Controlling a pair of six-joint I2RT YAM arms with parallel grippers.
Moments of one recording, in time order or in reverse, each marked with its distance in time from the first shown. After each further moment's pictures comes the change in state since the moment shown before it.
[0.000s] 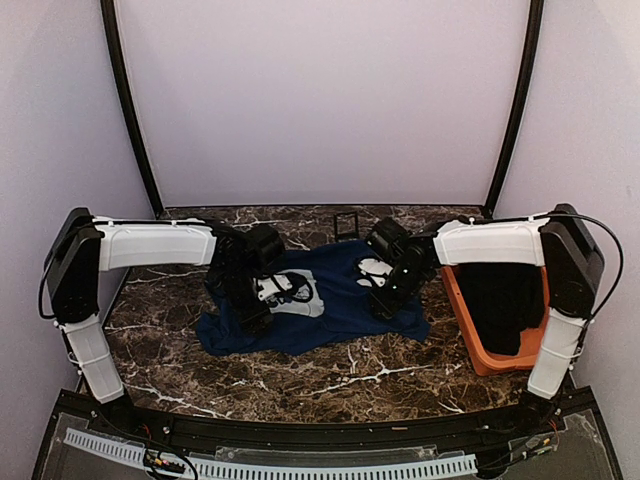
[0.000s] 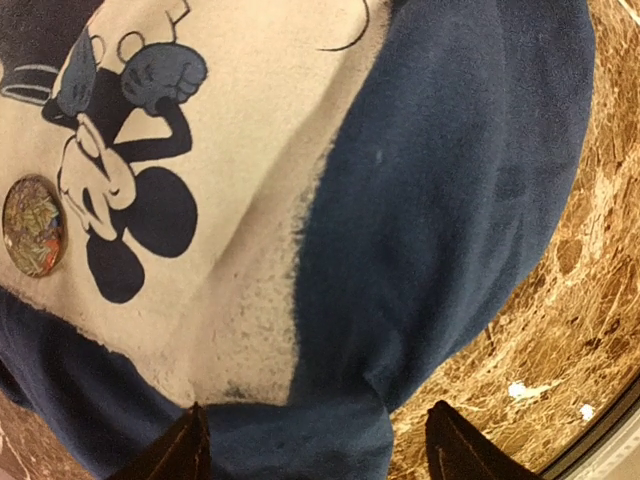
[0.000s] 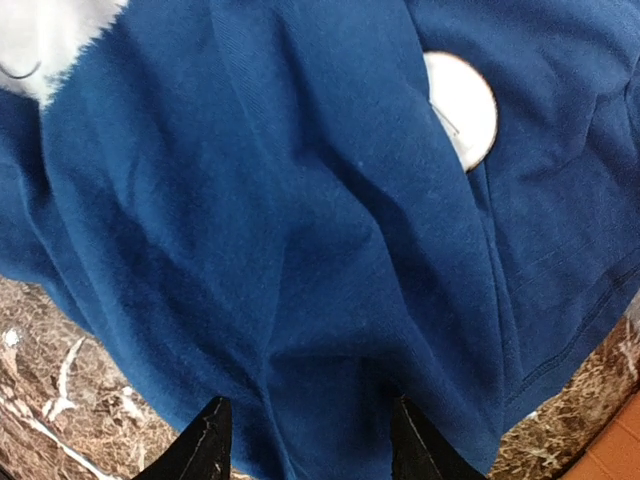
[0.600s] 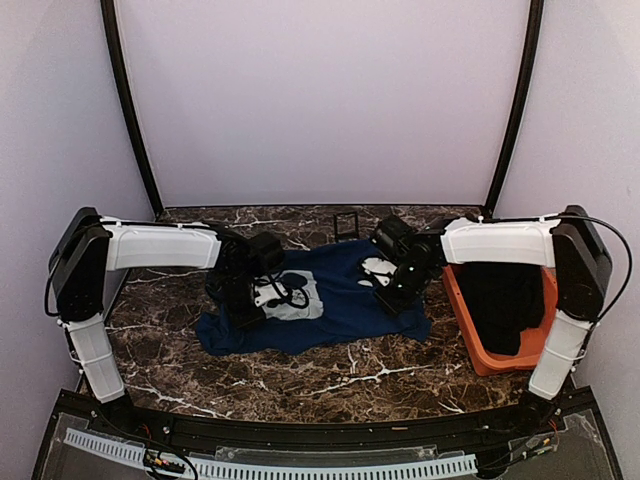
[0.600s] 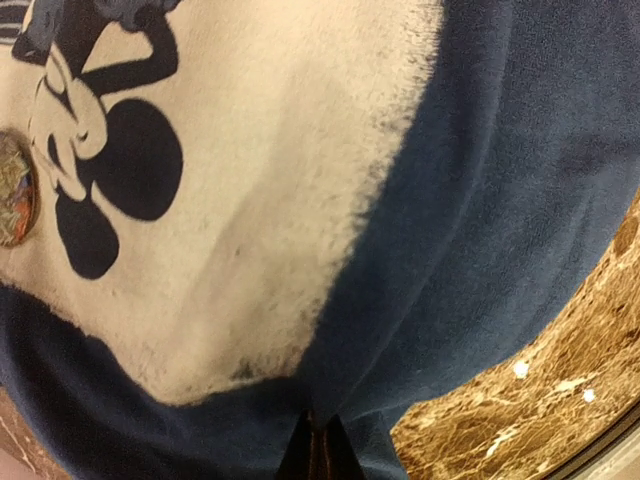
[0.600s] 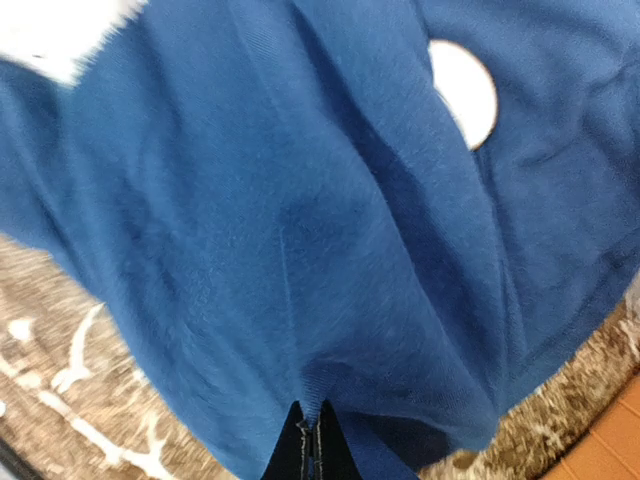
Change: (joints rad) left arm 0.000 0.043 -0.011 -0.029 -0.049 -0.011; right arm 0.000 -0.017 -0.010 -0.037 -0.024 -0.001
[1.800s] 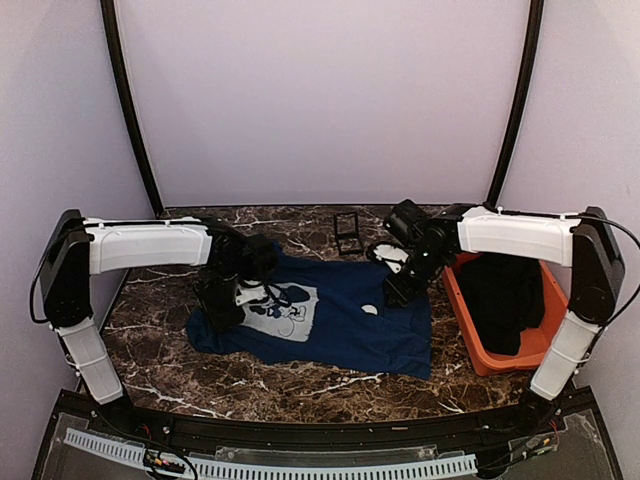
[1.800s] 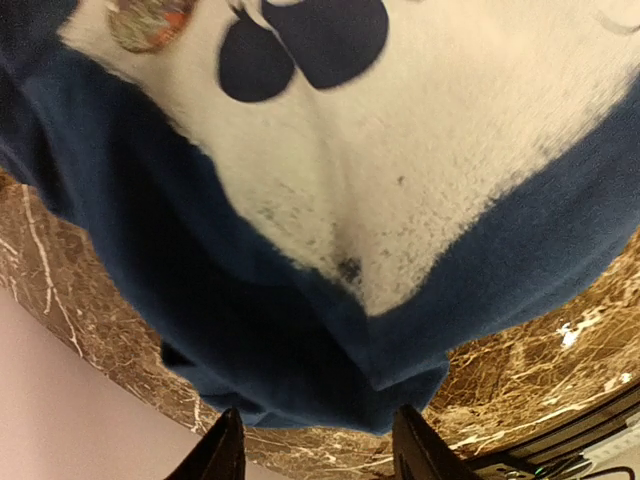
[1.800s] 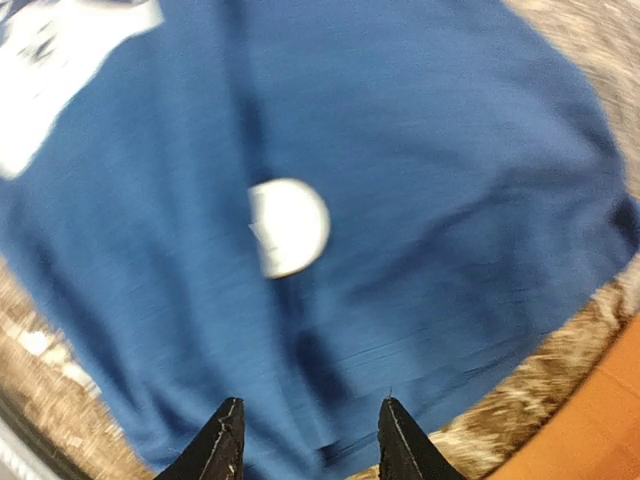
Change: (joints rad) left arm -0.028 -0.062 0.006 -0.270 -0.247 -0.072; right arm -0.045 -0.098 0.021 -0.092 -0.056 -0.001
